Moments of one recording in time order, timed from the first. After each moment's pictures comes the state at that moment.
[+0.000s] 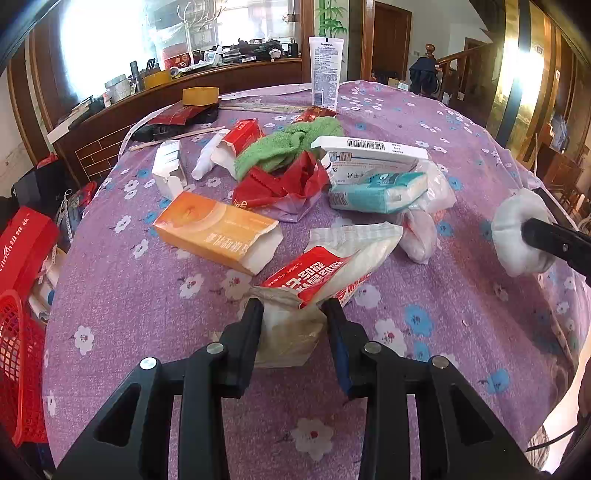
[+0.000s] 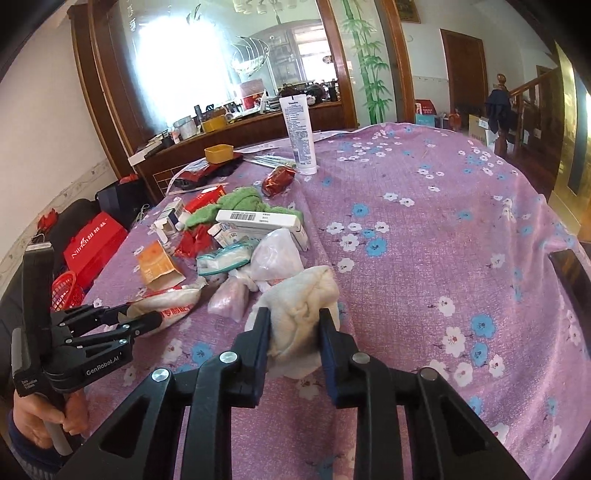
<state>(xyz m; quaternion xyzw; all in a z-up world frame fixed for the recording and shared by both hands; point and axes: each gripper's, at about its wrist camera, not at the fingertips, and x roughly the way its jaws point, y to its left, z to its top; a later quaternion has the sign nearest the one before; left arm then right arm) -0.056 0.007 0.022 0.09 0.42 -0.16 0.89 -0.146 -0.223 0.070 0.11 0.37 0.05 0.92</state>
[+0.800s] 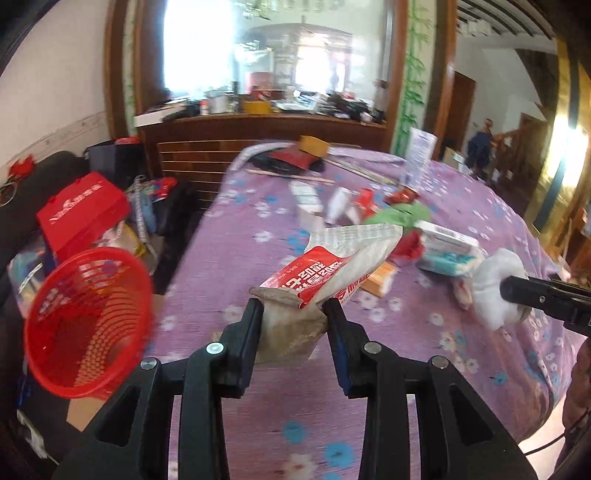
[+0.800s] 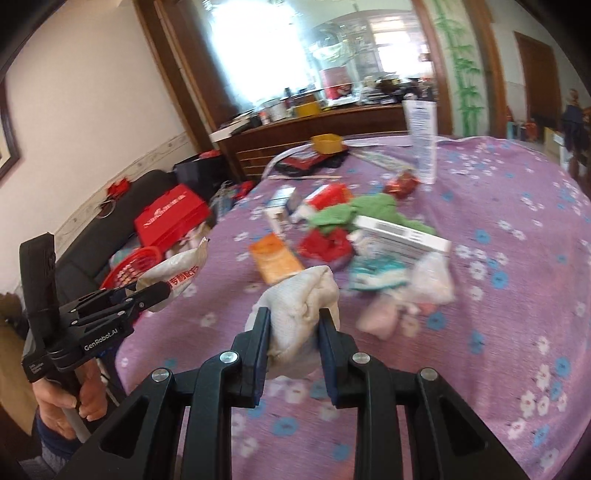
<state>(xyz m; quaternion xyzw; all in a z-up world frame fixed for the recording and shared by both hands) -0.111 0.145 0.090 -0.02 0.34 -0.04 0.94 -0.127 -0.131 0.107 0.09 0.38 0.22 0.89</state>
